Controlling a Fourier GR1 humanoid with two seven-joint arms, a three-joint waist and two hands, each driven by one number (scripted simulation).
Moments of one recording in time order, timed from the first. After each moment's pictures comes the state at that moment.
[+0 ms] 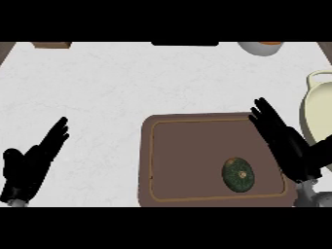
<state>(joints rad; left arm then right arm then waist) 0.07 0.46 -0.20 -1.61 0.21 0.11 0.20 -0.07 -0.36 0.22 -1.59 -0.49 -0.04 0.13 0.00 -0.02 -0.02</state>
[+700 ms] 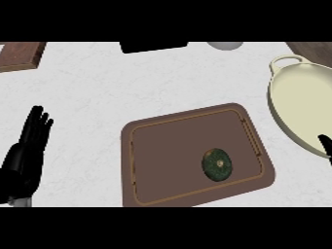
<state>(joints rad) 0.08 0.31 -0.09 -1.68 0.21 0.29 0.01 0.16 -0.46 -0.10 -1.92 0.03 -0.55 -0.27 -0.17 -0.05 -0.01</state>
